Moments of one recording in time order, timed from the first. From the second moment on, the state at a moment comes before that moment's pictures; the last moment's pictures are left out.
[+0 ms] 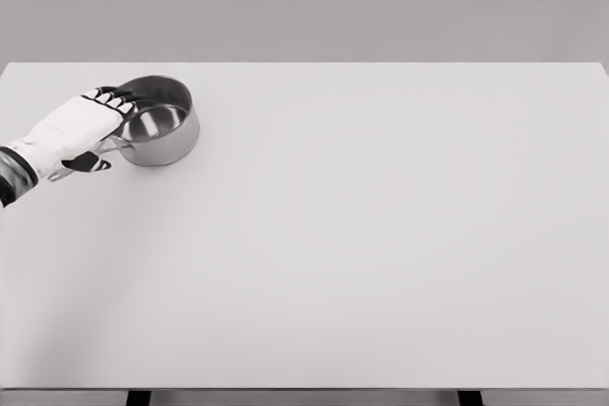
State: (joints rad) left arm -0.29 0.56 -0.08 -1.49 -0.85 -0.42 -0.41; right arm 0.06 0.00 -0.08 0.05 -0.27 -0.07 0.21
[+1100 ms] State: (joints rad) left arm -0.33 0.61 -0.03 -1.36 -0.85 -0.42 -0.41; right arm 0.06 0.00 -0.08 0.05 -0.27 -0.07 0.21
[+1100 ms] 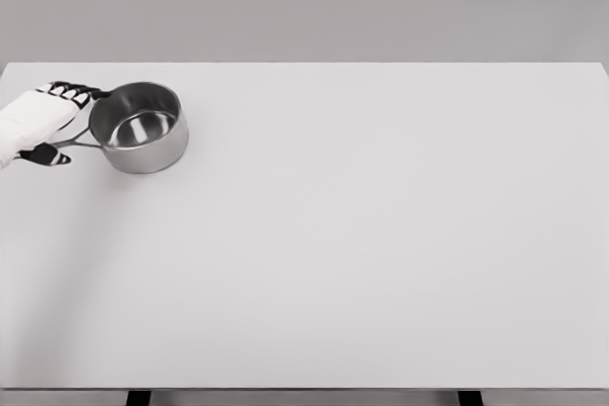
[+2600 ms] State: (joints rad) left arm -0.51 0.60 -0.04 -1.09 -0.86 -0.38 -0.40; right arm 0.06 0.00 -0.08 0.05 -0.27 -0.07 0.21
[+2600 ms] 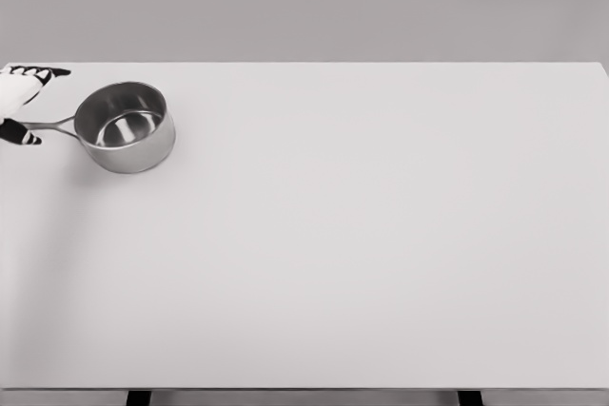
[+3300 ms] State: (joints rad) left arm -0.49 0.61 -0.05 -1.09 -0.85 -0.41 -0.40; right arm 0.06 0.00 -0.08 0.05 -0.27 -0.07 0.21
